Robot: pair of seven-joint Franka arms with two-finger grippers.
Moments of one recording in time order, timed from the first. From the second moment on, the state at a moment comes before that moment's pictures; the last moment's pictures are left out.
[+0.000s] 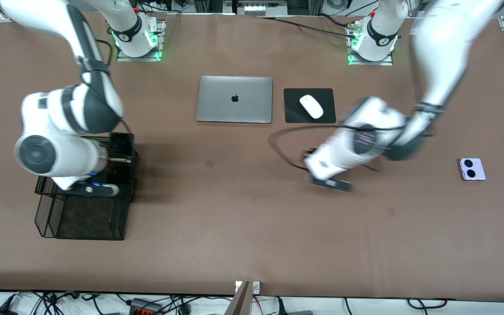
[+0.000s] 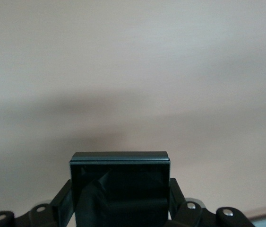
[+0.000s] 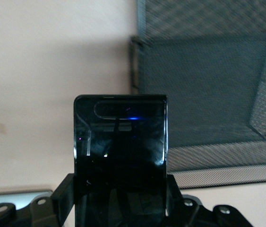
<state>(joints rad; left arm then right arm) 0.03 0.73 -0.71 -1.60 0.35 2.17 -0.61 0.23 0.50 -0.08 -1.43 0.03 1.59 0.22</state>
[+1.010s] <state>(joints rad) -0.34 0.86 -0.42 -1.49 0.35 2.38 -0.76 0.10 0.53 -0.08 -1.56 0.01 1.80 0.06</state>
